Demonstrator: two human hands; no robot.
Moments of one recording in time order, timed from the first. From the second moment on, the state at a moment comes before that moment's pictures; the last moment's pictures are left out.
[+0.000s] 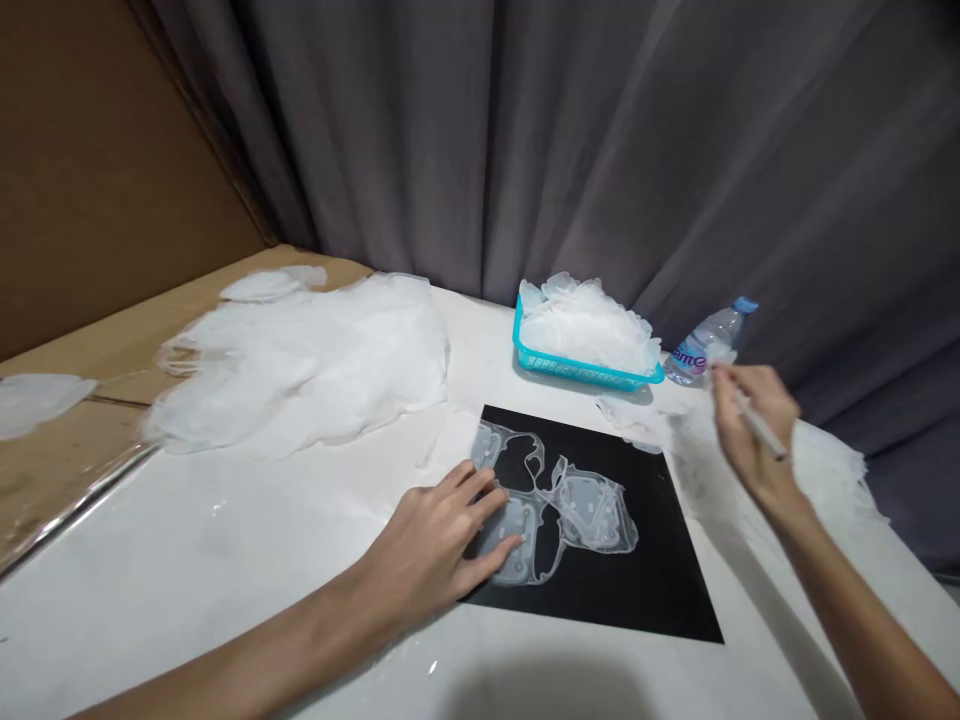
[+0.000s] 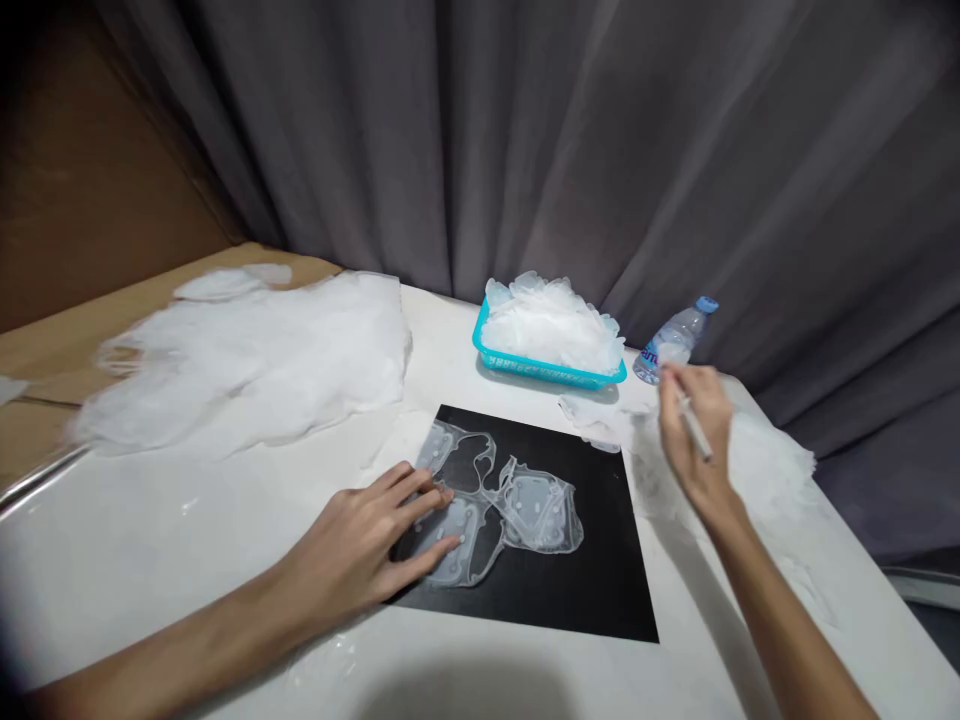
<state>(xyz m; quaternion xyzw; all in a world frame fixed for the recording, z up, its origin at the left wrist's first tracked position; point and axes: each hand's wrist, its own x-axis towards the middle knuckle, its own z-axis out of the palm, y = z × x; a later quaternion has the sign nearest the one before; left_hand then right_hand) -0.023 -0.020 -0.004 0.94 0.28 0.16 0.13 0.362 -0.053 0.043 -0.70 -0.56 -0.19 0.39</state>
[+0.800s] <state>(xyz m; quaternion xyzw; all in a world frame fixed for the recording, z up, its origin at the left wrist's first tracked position) -0.027 -0.045 -0.003 0.95 0.26 0.16 0.07 0.219 -0.065 0.001 -0.53 -0.76 0.25 0.29</state>
